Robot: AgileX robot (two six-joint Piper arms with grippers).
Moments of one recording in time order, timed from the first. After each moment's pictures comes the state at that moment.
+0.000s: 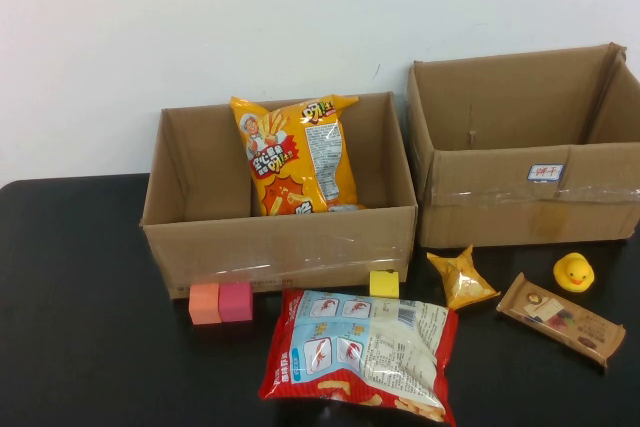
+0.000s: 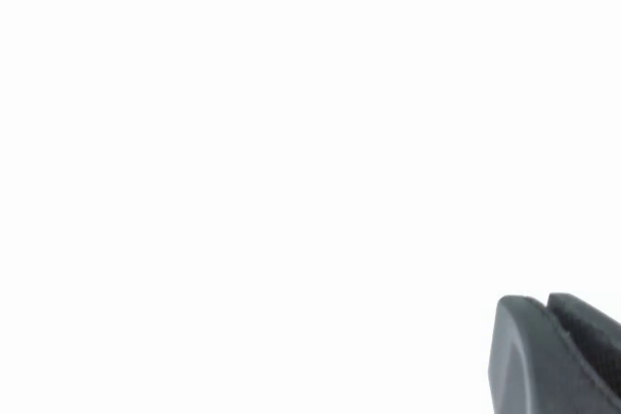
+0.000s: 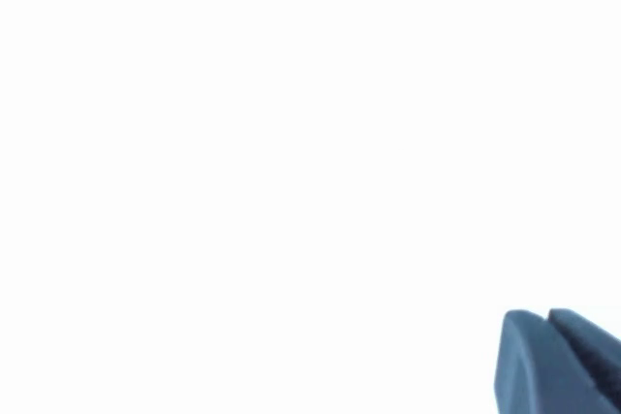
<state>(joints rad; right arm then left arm) 0.03 -0.01 0.03 0.00 -0.64 0.08 -0.04 -0.01 0.03 -0.05 -0.61 0.05</state>
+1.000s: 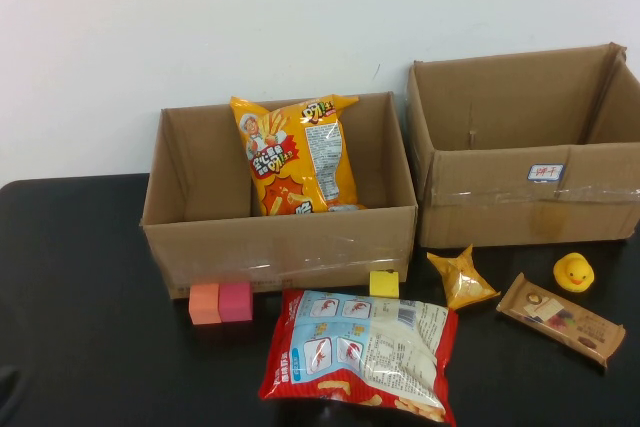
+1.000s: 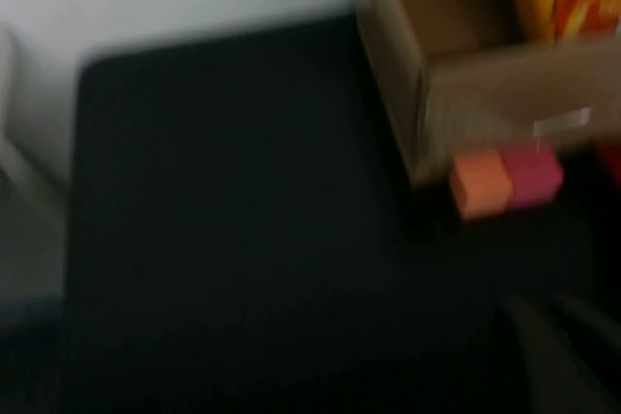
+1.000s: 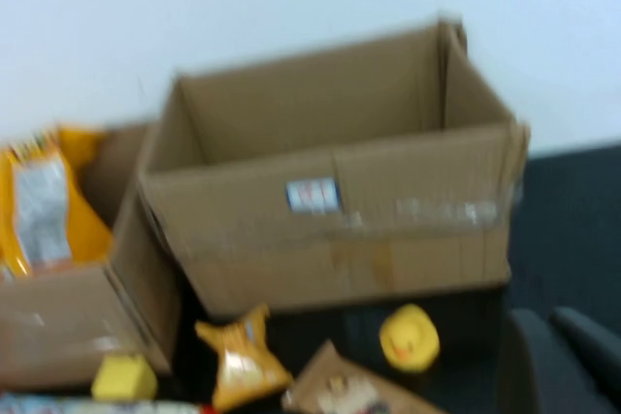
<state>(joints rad) 0.03 0.46 -0.37 0.14 0.29 0.04 -0.04 0.64 -0.61 -0.05 0.66 0.10</state>
